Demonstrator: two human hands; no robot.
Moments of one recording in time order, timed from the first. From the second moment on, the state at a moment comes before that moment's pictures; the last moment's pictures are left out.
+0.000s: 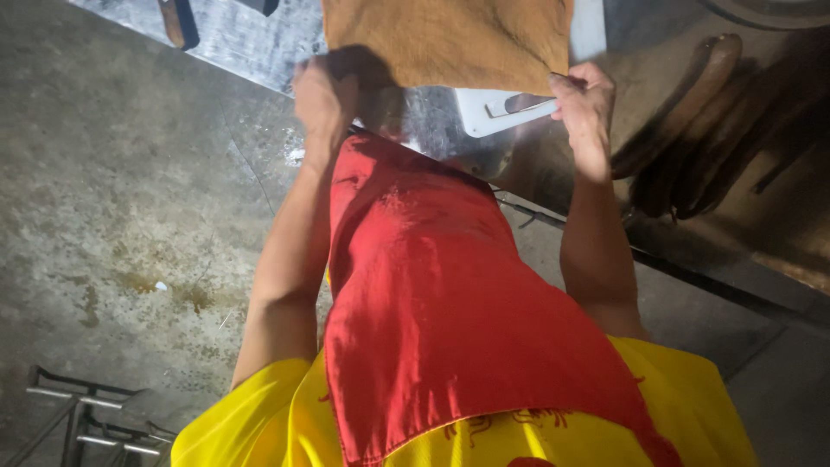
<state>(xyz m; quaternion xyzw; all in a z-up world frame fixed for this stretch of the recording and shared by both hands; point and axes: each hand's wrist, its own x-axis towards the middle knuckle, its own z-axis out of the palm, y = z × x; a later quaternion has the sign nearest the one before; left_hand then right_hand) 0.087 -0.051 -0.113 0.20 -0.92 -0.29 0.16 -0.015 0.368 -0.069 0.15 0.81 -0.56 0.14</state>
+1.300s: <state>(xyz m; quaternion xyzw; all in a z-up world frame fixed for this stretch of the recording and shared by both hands) 0.058 0.089 -0.072 -0.06 -0.88 -0.46 0.05 -0.031 0.405 -0.055 0.22 0.54 -0.78 0.22</state>
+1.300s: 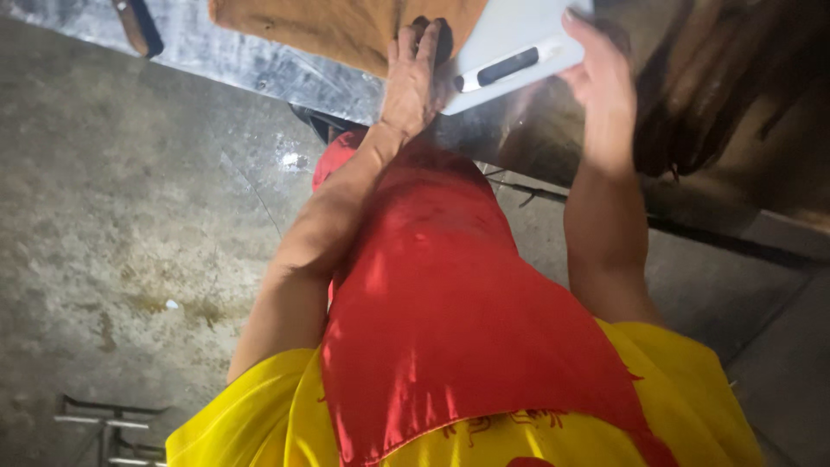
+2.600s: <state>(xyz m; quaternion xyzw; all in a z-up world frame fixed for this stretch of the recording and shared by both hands) 0.094 -0.083 -0.052 0.27 -0.56 -0.77 0.12 -0.079 0.322 -0.095 0.16 0.49 -0.84 0.16</state>
